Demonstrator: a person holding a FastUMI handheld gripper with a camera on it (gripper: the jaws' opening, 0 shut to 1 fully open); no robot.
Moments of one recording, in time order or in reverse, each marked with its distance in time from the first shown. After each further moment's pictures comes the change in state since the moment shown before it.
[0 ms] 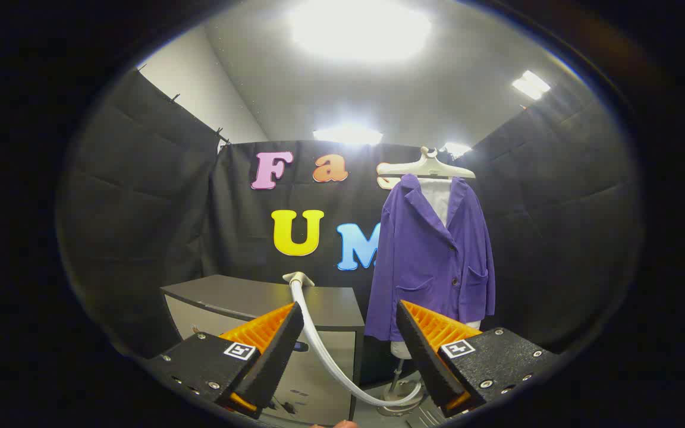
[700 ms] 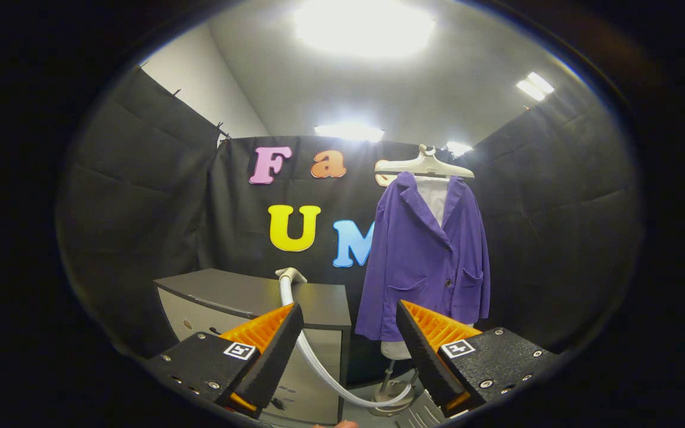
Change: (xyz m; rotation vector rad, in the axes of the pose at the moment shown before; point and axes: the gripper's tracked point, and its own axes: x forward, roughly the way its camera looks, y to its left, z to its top) arm 0.007 -0.024 0.001 -0.023 0.016 0.005
